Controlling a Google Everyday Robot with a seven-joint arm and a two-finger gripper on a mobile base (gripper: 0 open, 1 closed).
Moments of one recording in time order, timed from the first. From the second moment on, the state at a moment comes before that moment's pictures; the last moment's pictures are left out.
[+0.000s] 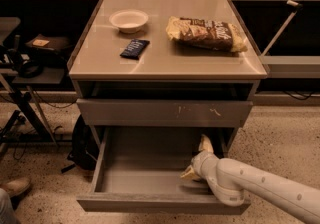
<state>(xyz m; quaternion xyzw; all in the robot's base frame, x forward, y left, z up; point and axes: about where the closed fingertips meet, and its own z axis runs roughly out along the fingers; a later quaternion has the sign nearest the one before) 0.571 -0.133 0.432 -0.48 0.77 -0.07 0.41</state>
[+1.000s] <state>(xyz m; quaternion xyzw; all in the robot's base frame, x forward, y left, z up) 0.601 -0.172 0.447 -0.45 0.79 -0.11 0.40</state>
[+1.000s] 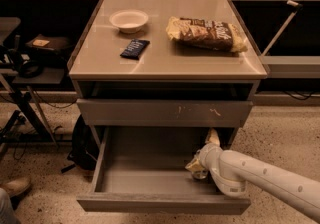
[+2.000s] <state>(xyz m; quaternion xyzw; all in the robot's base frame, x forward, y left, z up) 0.580 -0.159 0.413 -0.48 0.79 -0.07 0.38</state>
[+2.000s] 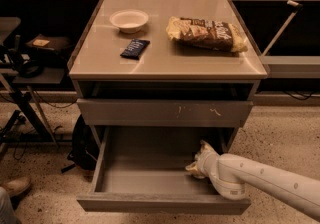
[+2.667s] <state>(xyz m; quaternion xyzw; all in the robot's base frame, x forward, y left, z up) 0.568 -0.169 0.438 -0.46 0.78 -0.07 0.41</state>
